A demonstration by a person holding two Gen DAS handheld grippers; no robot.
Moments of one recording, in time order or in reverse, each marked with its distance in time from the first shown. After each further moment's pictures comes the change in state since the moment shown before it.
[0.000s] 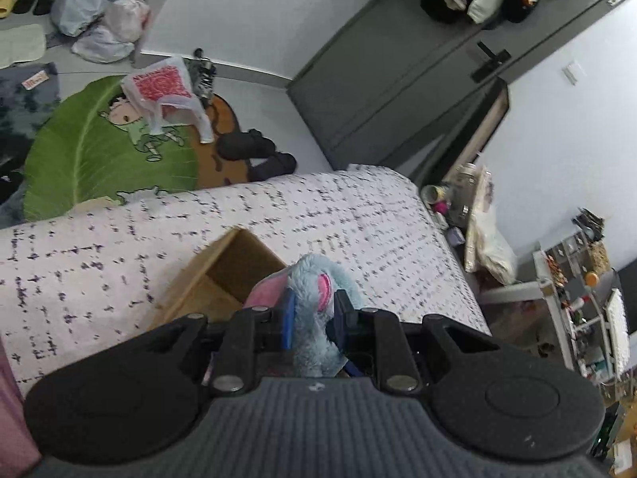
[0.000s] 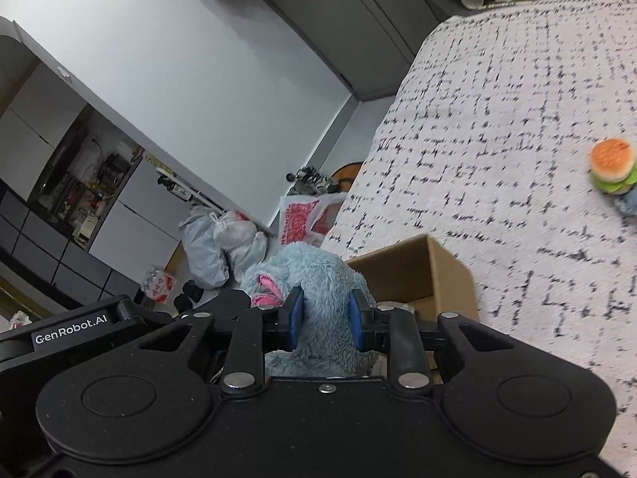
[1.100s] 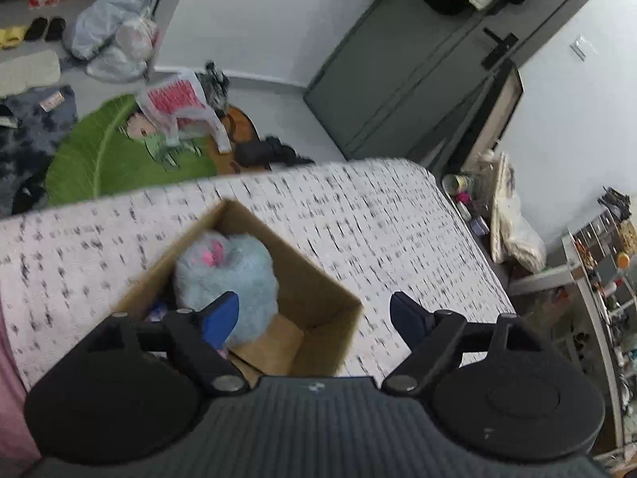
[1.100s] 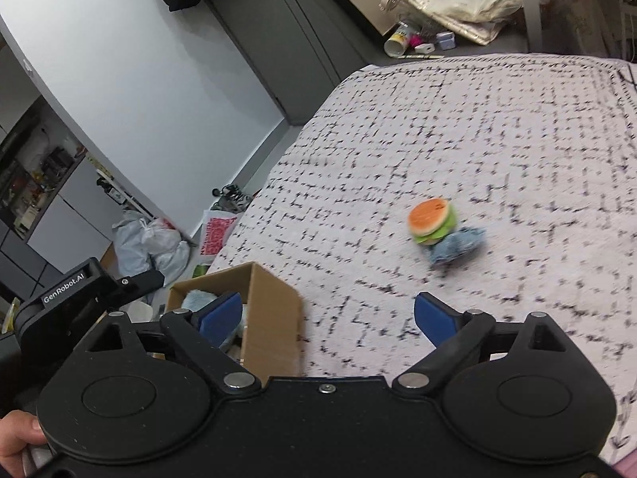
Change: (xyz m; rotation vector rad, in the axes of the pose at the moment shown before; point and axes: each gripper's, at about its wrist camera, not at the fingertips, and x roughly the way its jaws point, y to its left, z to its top) left arm 0.009 -0.041 -0.040 0.060 -0.015 0.086; right arm -0.126 -0.074 0.024 -0.080 -0.072 -0.237
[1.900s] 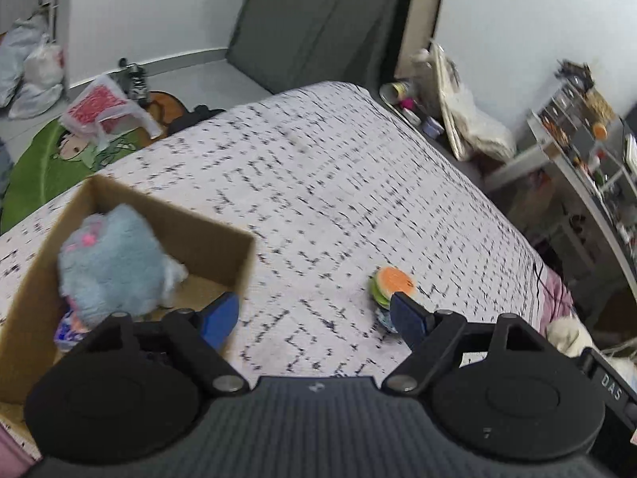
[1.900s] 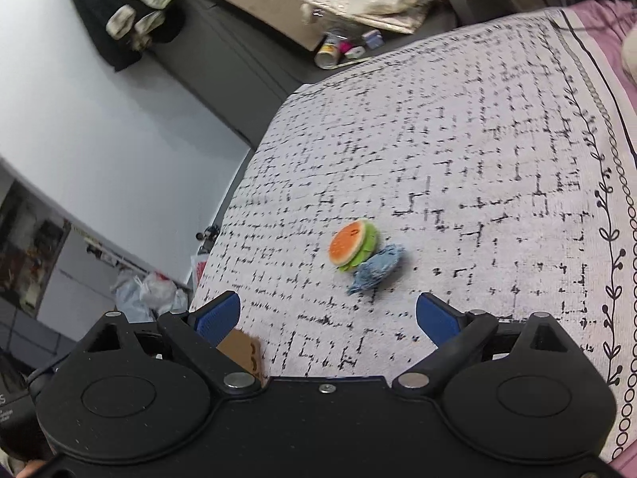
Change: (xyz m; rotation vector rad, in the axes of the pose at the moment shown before) left arm 0.041 -0.082 -0.038 0.329 0.148 -0.034; right arm 0.004 -0.096 0.015 0.246 -0.042 0.020
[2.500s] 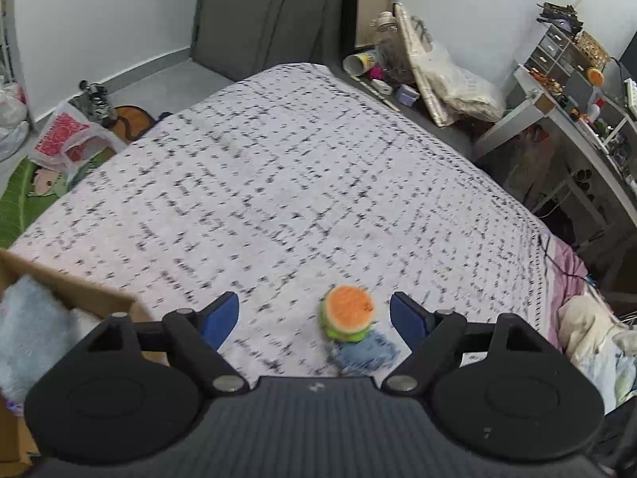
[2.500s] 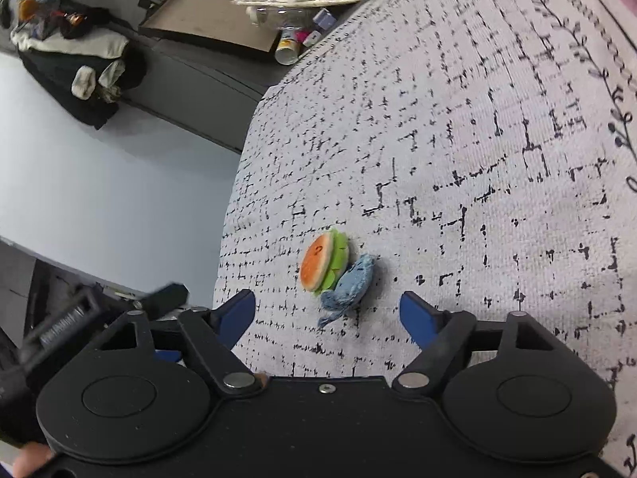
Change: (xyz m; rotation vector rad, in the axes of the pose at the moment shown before) left arm 0.063 -0.079 0.032 0.131 0.059 0.022; right arm 0.052 -0.068 0.011 0.254 0.043 0.119
